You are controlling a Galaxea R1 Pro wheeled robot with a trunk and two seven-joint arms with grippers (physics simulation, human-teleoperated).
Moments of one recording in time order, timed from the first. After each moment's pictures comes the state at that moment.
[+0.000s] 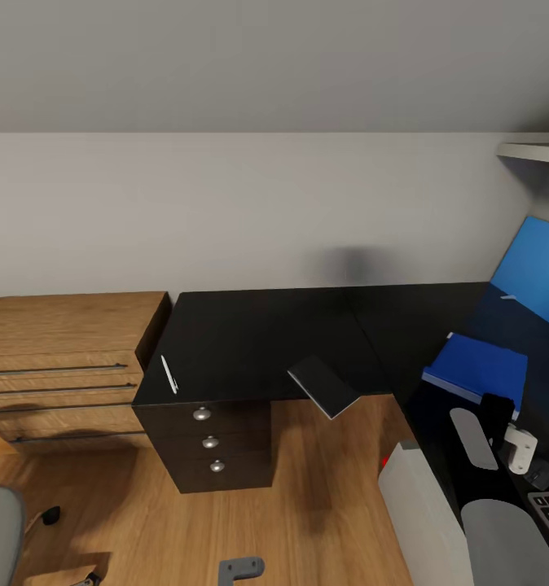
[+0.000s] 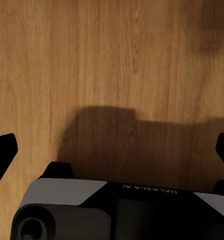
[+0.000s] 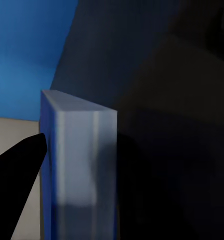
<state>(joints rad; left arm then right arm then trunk) -0.07 -0.16 -0.50 -0.99 0.44 0.36 0.66 -0.64 -0.06 -0.36 -0.98 -1.24 -0.70 -0.42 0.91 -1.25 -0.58</state>
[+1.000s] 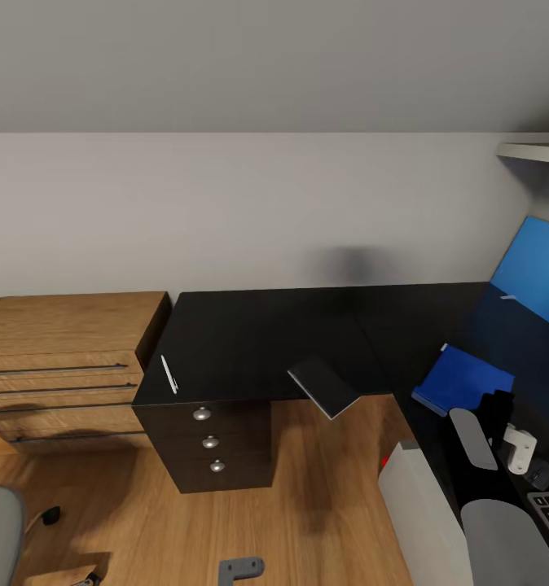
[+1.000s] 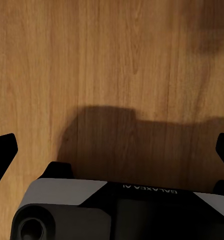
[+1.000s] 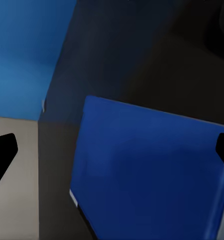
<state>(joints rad) -0.07 -0.16 -0.50 -0.99 0.44 0.36 0.66 -0.64 -0.06 -0.36 -0.98 -1.24 -0.70 -0.42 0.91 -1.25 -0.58</state>
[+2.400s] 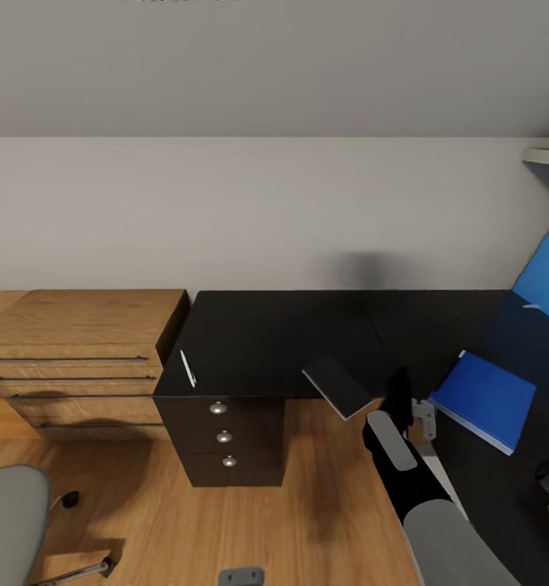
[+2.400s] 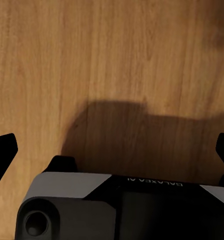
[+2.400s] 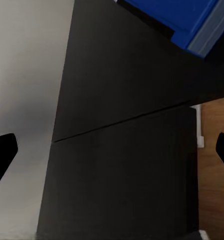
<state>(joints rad) -0.07 -0.17 -0.50 -0.94 0.44 0.35 0.66 -0.64 0.07 0.04 -0.89 -1.24 -0.70 -0.33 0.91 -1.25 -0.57</state>
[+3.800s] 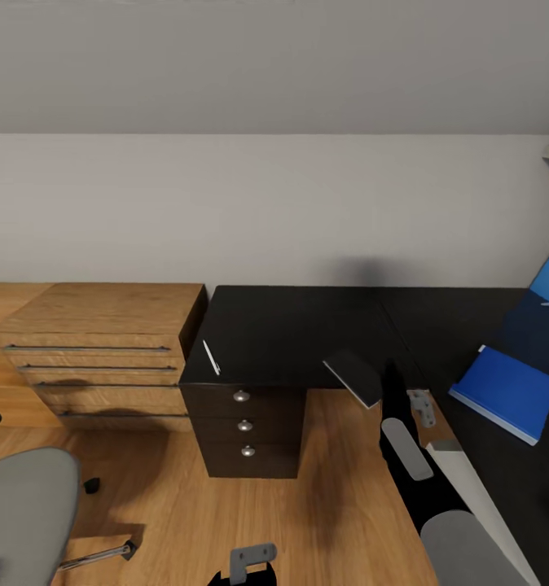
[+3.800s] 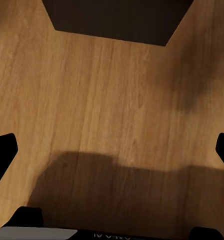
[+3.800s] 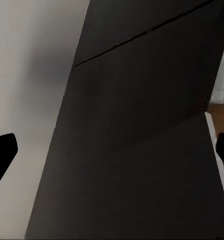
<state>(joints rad) -0.07 -0.17 -0.59 -1.01 0.44 0.17 0.67 -0.60 0.01 0.04 -0.92 -1.24 -0.43 -0.20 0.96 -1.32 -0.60</state>
